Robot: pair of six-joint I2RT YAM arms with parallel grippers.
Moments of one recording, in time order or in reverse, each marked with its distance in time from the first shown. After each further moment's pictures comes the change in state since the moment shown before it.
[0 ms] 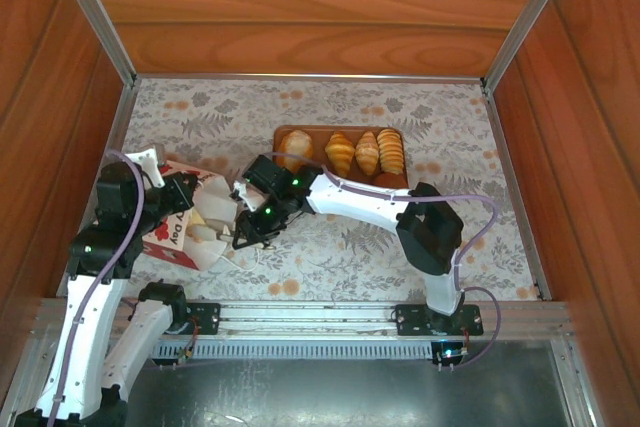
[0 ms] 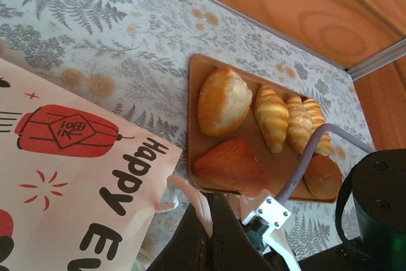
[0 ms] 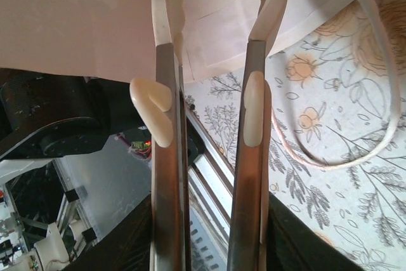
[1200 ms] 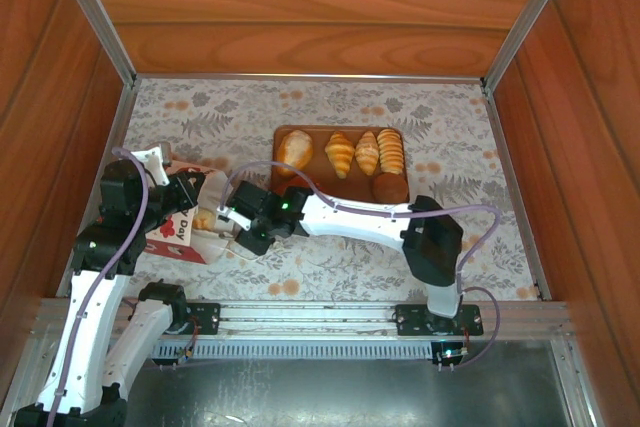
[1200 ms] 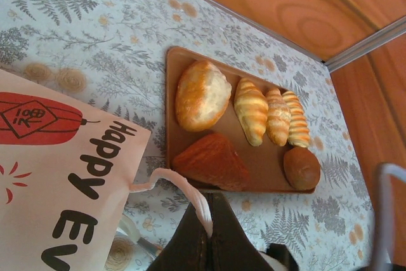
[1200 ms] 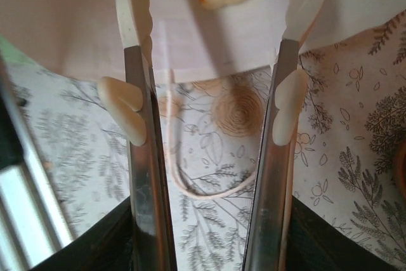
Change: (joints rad) left arm 0.000 0.010 -0.030 0.055 0.072 -0.019; right arm 0.155 -0.015 0.008 -0.034 0.639 -0.505
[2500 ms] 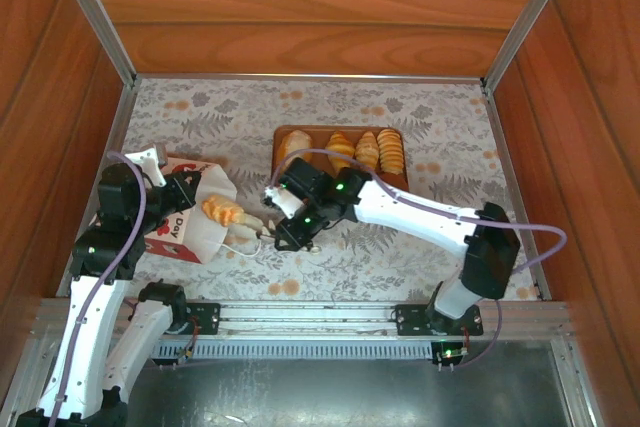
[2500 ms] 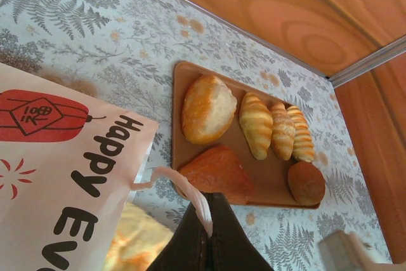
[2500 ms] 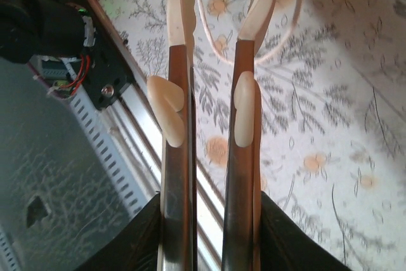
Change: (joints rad) left arm 0.000 -0.028 -0.012 0.019 -0.048 -0.018; right arm -0.156 -0.342 -0.205 -0.184 -0.415 0.235
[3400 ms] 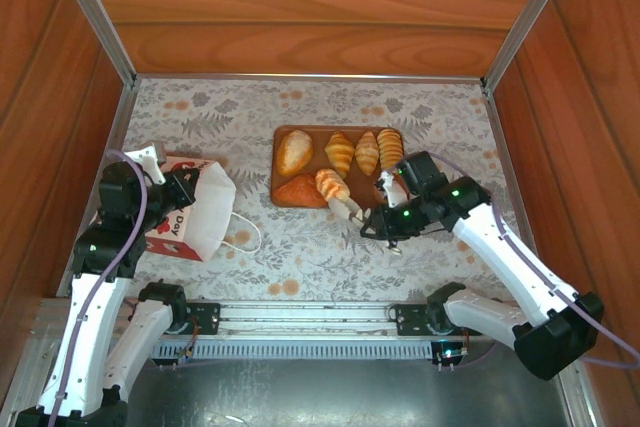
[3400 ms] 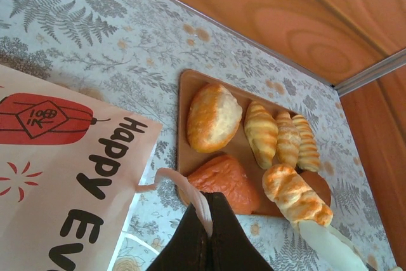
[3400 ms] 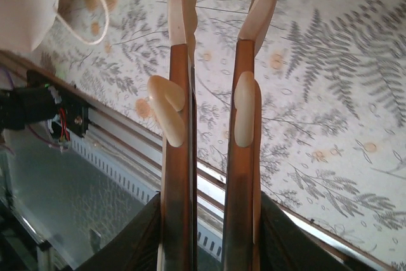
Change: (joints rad) left arm 0.000 0.008 -0.005 0.026 -0.027 -0.006; right arm -0.554 -0.533 -0.366 -0.253 -0.110 0.108
